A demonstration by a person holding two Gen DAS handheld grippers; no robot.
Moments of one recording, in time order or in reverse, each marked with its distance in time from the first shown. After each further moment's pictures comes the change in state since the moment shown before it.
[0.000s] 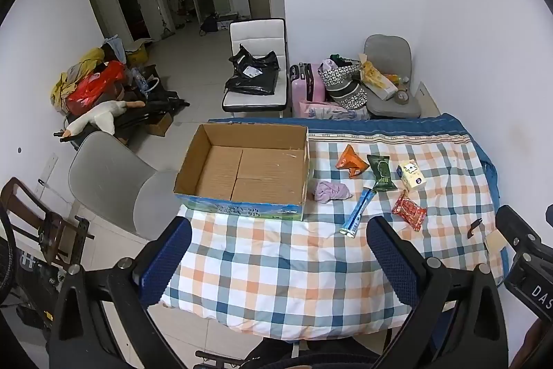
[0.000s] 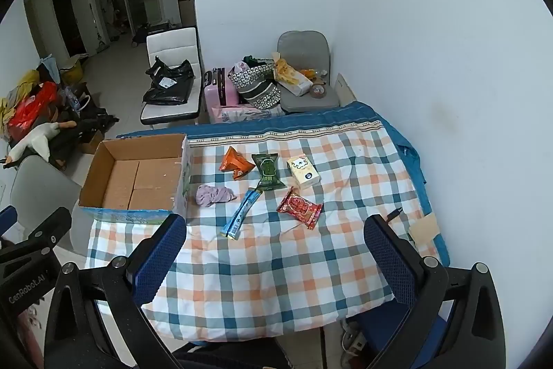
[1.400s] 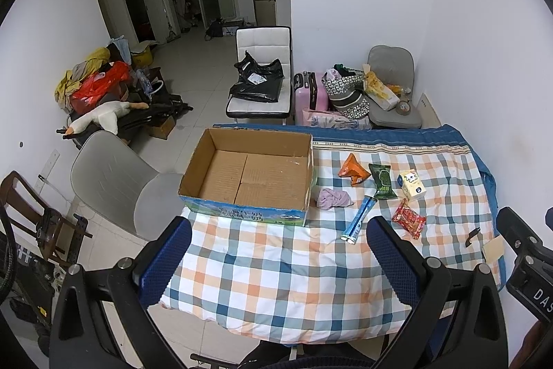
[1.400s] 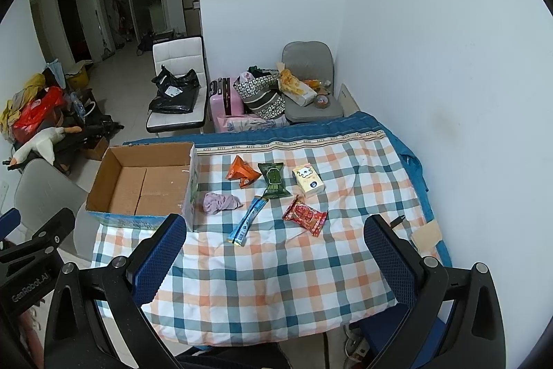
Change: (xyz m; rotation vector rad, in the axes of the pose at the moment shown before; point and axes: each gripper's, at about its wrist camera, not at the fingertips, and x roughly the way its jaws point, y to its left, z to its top) left arm -0.004 0.006 0.003 -0.012 -0.031 -0.002; right arm -0.020 0.012 0.018 0.008 -0.039 0.023
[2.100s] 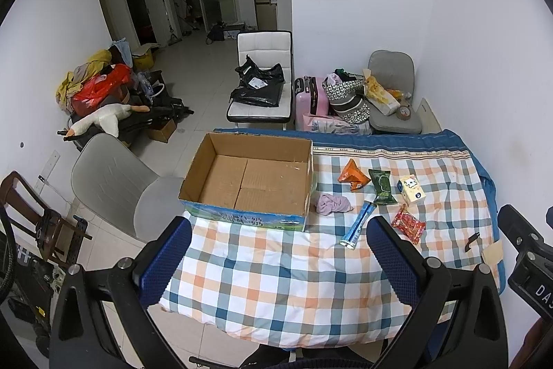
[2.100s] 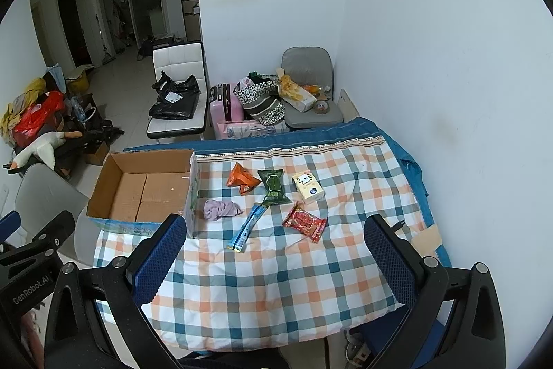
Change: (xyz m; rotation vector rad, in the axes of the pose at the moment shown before) left arm -0.003 0.004 0.018 -0.004 -0.010 0.002; right arm -0.001 -0.004 0.001 0.005 -0.015 0.003
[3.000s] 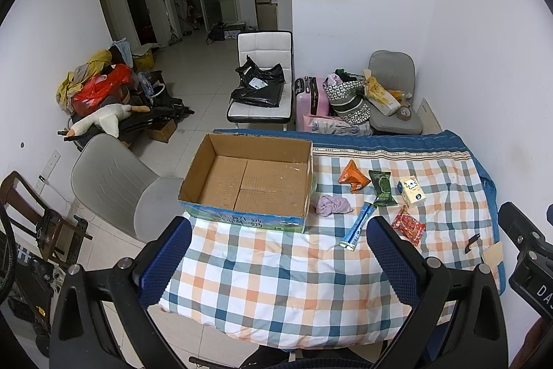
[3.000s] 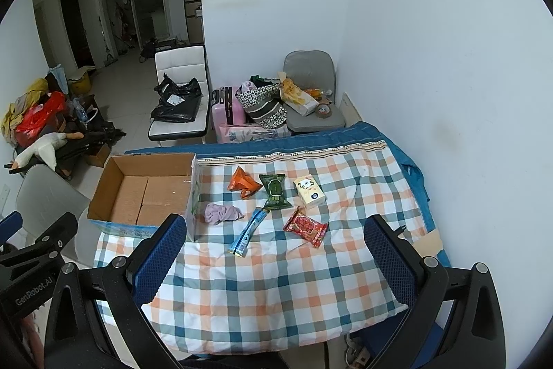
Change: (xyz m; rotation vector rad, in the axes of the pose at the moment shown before) left arm -0.008 0.000 0.011 -0.005 -0.010 0.002; right arm -0.003 0.001 0.009 -0.001 -0.012 0.001
